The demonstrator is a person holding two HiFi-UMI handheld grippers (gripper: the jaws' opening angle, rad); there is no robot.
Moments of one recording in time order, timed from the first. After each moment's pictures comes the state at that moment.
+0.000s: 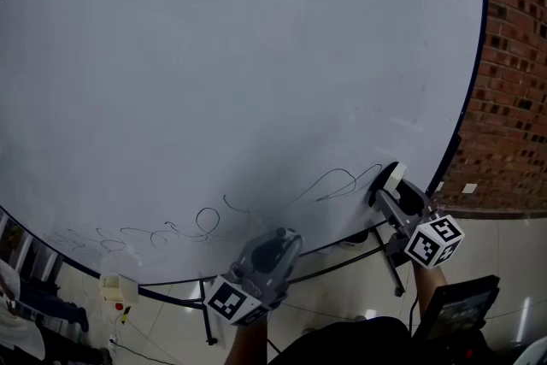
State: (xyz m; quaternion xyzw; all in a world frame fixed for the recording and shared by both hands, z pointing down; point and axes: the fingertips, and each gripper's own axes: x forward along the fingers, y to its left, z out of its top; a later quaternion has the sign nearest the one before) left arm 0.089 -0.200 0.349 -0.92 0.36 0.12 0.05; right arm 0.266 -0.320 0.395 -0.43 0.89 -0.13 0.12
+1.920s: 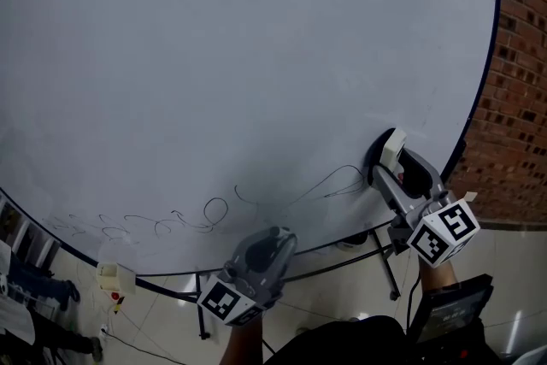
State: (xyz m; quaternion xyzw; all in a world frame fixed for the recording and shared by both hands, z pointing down) left arm 0.068 -0.188 0.340 -0.91 0.39 0.13 0.07; right arm 0.226 -0.302 0.280 -0.40 0.91 0.00 0.12
